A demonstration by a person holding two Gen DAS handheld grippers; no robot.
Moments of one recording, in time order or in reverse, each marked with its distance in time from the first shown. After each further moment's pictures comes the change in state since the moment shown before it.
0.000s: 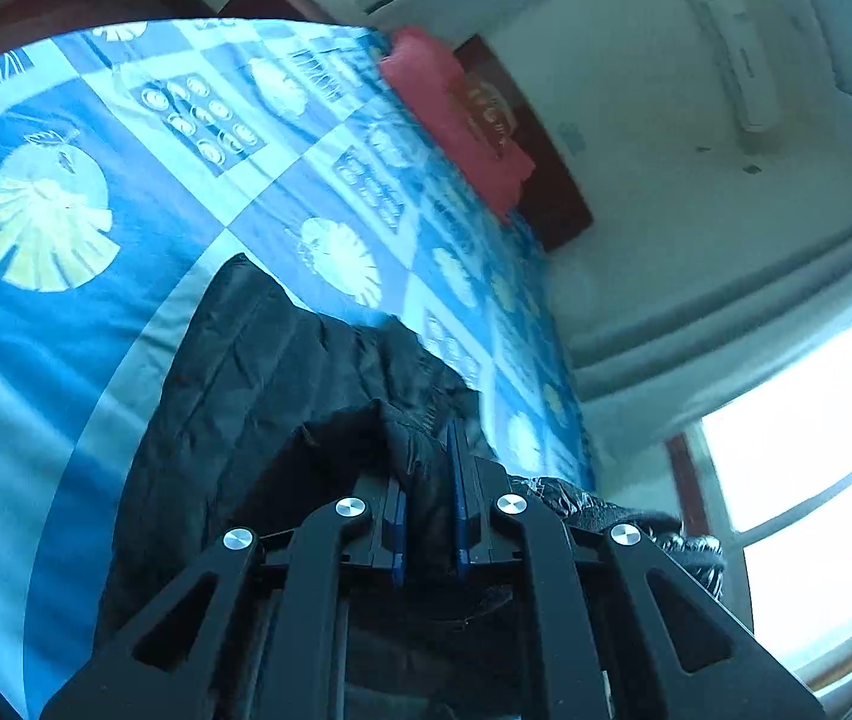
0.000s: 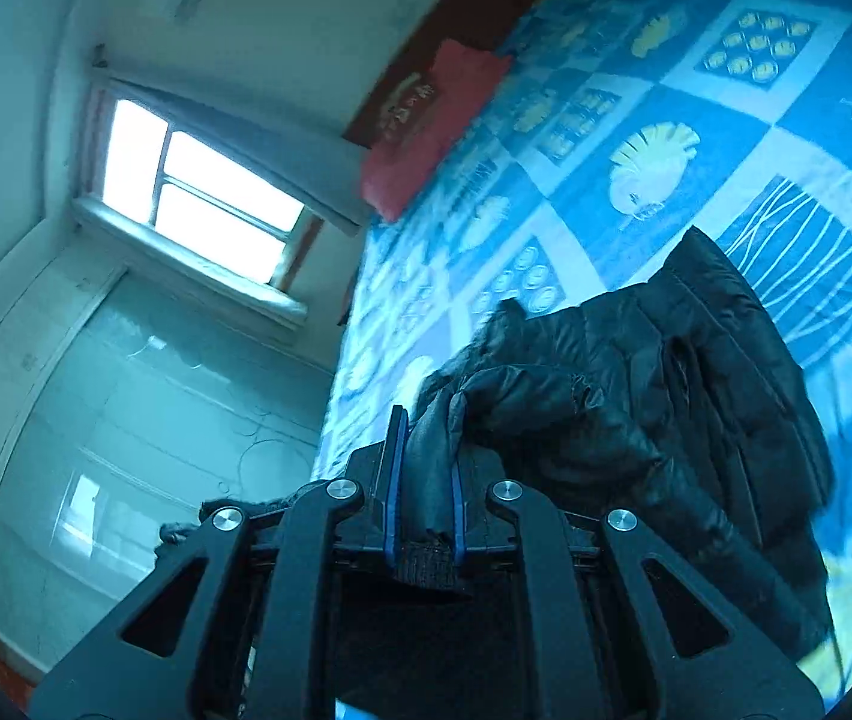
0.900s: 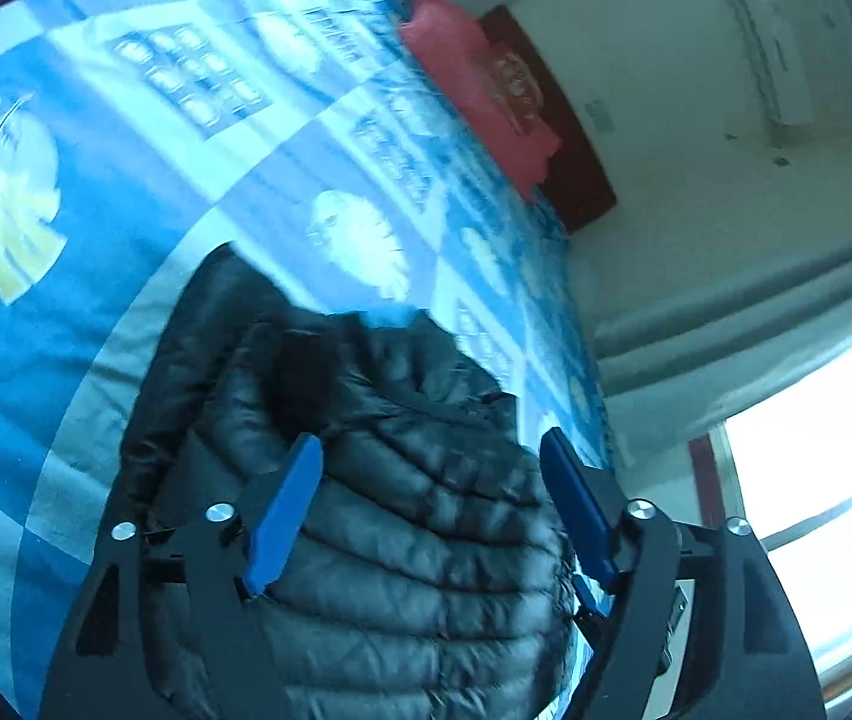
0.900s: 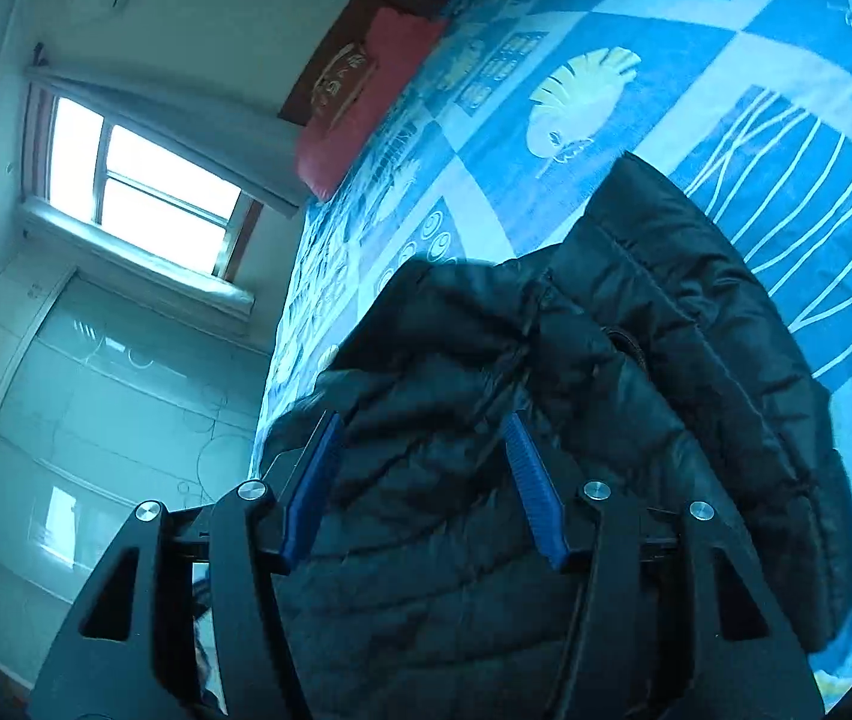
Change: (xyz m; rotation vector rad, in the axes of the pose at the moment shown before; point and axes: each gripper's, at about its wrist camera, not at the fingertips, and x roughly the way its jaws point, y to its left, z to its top) left arm 0.045 0.011 0.017 0.008 0.062 -0.004; right arm 0.040 -0.060 -0.004 -0.011 0.046 -0.084
